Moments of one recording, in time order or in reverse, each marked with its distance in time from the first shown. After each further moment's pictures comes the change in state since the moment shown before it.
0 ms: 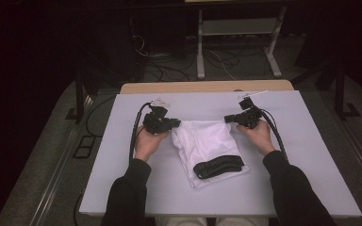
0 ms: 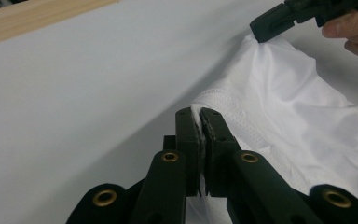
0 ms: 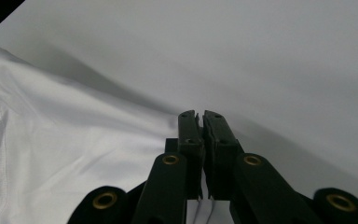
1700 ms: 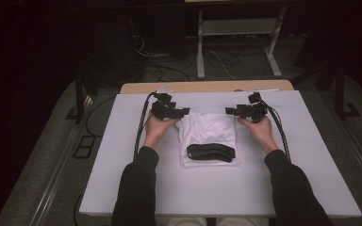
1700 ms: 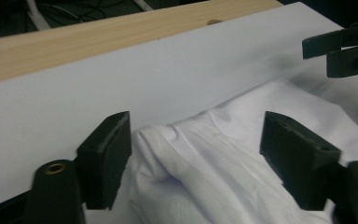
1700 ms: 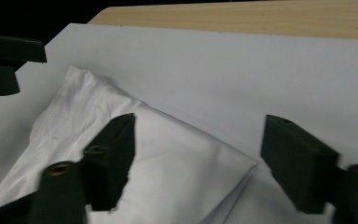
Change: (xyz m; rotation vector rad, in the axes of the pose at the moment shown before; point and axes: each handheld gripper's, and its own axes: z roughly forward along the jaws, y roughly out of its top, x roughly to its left) left arm 0.033 0.019 0.044 -0.095 0.021 -0.129; right arm -0.026 0.005 -0.008 -0.189 -0.011 0.051
